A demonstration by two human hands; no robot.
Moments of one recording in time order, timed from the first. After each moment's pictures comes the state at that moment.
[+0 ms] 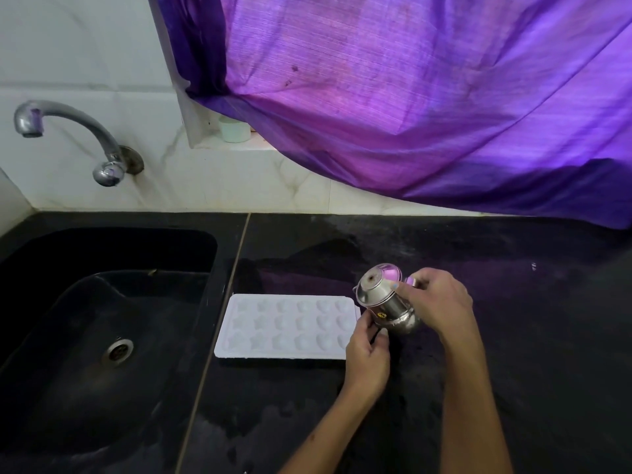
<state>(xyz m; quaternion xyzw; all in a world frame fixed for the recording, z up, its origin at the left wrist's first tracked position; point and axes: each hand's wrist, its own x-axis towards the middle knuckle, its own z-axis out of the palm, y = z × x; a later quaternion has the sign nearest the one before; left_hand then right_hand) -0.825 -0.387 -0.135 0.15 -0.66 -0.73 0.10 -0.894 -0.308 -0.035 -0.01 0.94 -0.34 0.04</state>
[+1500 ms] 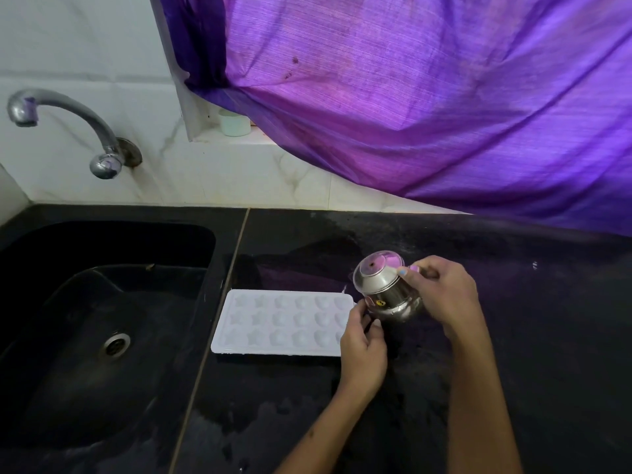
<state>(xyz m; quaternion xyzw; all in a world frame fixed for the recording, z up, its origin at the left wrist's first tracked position) -0.827 -0.388 -0.132 0.17 -0.67 -0.71 0.15 -0.903 -0.300 -0.041 -0.02 0.89 -0.46 0.00</state>
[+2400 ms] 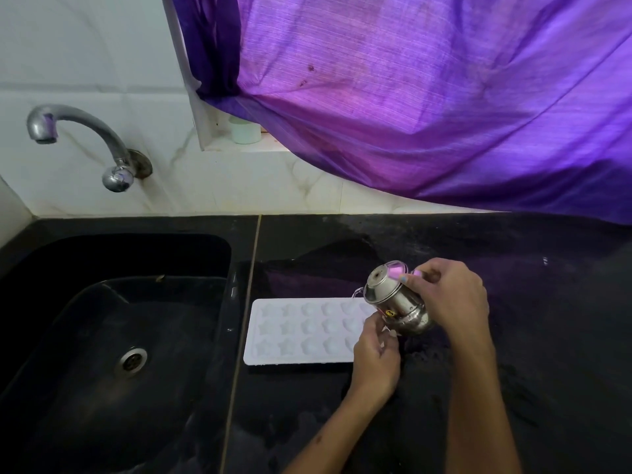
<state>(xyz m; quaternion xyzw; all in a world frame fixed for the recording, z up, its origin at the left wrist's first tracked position) -0.810 -0.429 -0.134 0.12 -0.70 -0.70 0.07 -0.871 -0.351 -0.022 0.02 0.93 -0.36 -0.04</state>
